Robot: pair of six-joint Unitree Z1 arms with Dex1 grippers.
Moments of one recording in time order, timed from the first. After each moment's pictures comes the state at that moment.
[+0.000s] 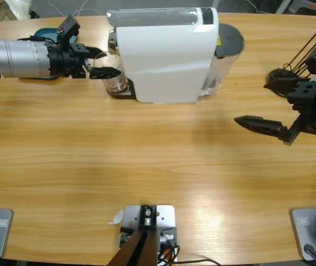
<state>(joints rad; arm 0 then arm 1) -0.43 1.86 -0.72 -0.54 -0.50 0.30 0.79 1.15 -0.65 0.26 -0.06 -0.03</state>
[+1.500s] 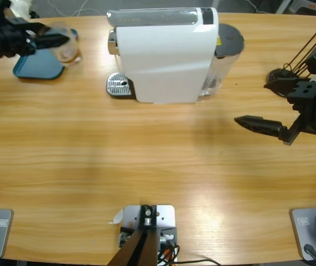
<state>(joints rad) -0.16 1.67 -0.63 -0.57 -0.41 0.22 0.79 1.15 -0.65 0.26 -0.06 -0.03</state>
